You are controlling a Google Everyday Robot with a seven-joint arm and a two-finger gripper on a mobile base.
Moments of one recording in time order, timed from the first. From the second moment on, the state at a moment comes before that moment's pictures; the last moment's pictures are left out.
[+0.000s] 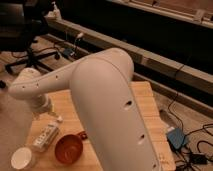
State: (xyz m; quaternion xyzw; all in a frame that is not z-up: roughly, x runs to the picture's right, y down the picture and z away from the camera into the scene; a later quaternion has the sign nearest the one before) arm -0.301 0.140 0.743 -0.28 0.21 0.63 0.70
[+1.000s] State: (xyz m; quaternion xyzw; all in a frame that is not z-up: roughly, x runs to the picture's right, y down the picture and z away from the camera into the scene) arm -0.320 0.207 0.810 -0.32 0.31 0.61 0.65
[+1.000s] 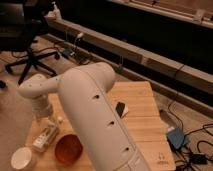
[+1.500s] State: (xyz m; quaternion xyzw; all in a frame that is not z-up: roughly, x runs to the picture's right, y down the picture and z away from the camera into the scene) arm -0.315 0.234 0.812 -0.30 0.33 0.62 0.64
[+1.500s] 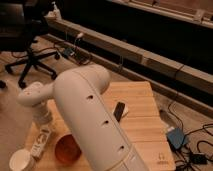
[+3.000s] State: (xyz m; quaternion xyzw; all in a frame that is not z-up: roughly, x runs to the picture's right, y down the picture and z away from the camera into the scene) arm -0.308 0.231 0.805 -0.27 0.32 0.63 0.65
